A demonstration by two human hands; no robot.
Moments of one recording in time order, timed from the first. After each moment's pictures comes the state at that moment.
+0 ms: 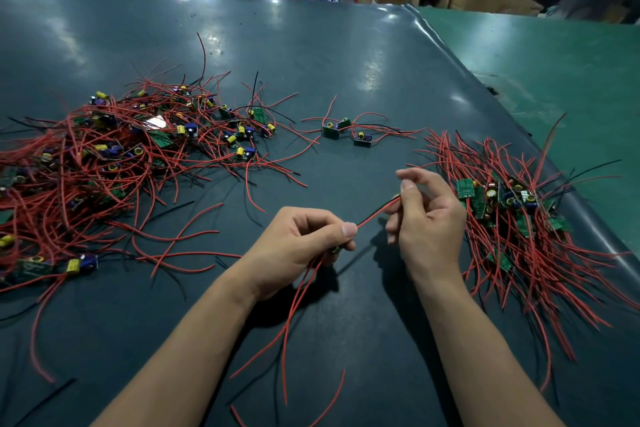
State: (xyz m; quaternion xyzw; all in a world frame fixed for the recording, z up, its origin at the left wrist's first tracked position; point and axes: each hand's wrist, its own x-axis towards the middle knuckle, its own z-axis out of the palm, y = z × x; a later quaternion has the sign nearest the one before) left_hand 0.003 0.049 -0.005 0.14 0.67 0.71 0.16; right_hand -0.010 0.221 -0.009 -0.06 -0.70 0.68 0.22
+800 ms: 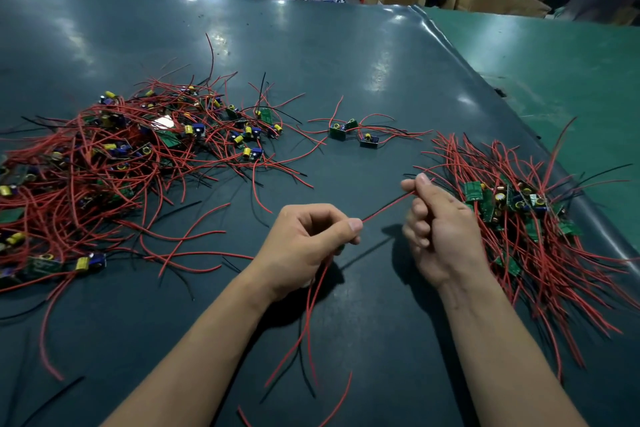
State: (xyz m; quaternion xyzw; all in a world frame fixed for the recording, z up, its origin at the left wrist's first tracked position) left_hand 0.005 0.054 -0.005 0.13 0.69 0.71 0.06; right_hand -0.015 0.236 0.004 -0.13 -0.50 0.85 0.04
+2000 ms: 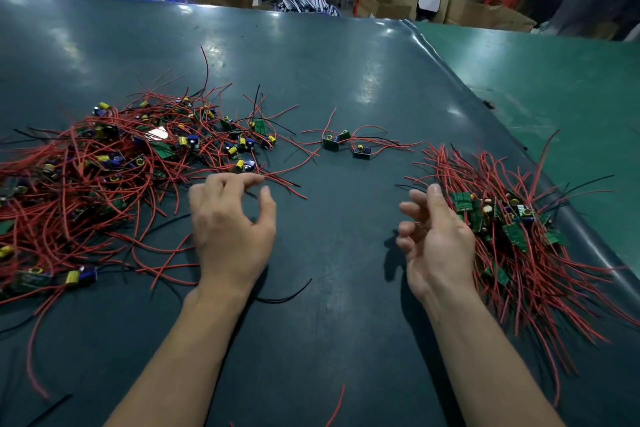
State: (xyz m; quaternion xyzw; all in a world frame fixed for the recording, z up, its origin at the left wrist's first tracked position) left_hand -0.016 0.015 -0.015 -0.05 0.87 0.34 -0.36; right_hand -0.009 0.226 0.005 -0.21 -0.50 0.83 0.14
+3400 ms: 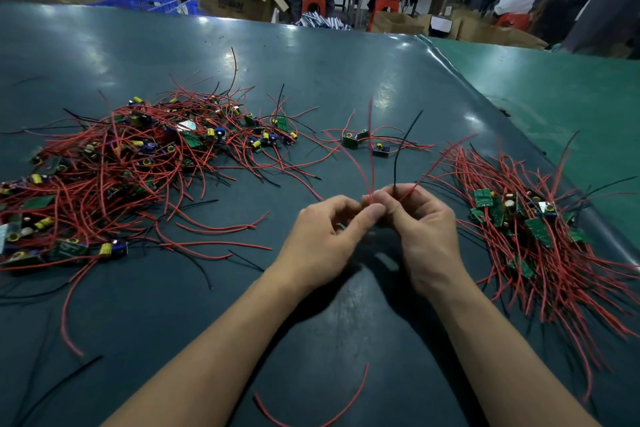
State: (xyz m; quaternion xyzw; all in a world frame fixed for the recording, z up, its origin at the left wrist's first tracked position) left_hand 0.004 0.062 -0.015 0.10 0.77 0.63 -0.02; right_hand -0.002 0.197 -0.009 0.04 -0.61 0.78 0.09
